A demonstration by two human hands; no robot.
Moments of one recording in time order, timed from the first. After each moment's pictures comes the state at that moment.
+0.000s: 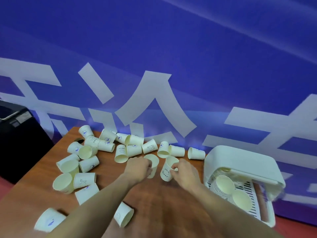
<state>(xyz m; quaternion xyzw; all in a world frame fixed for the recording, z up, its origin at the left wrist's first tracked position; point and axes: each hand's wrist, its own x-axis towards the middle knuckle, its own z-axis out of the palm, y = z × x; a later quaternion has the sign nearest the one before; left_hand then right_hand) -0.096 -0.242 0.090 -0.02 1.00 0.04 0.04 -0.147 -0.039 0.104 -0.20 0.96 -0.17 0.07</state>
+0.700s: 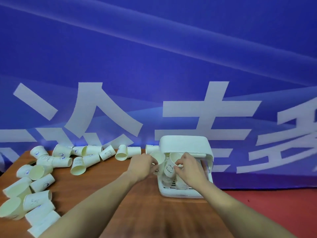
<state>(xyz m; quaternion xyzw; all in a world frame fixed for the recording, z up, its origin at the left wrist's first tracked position) -0.114 -0.019 0.144 0.10 0.99 0.08 -0.02 -0.120 0.196 0.141 -0.13 0.97 -0.22 -0.02</state>
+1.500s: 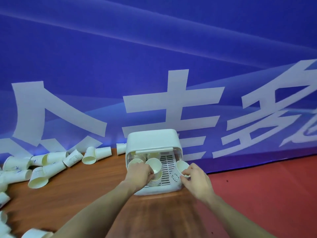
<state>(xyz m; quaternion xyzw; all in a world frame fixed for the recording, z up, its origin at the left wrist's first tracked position) -0.138 0.106 0.096 0.15 0.99 0.01 0.07 -0.099 0.348 0.094 -0.01 0.97 -0.26 0.02</state>
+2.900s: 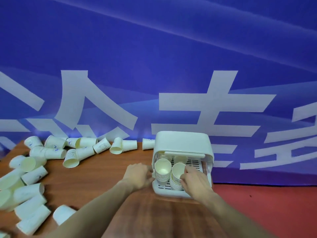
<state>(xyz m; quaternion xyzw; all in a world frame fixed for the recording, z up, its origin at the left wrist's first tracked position) -0.127 0.006 0.095 0.06 0.99 0.06 0.12 -0.140 0.252 0.088 -0.23 0.97 -0.05 0.06</state>
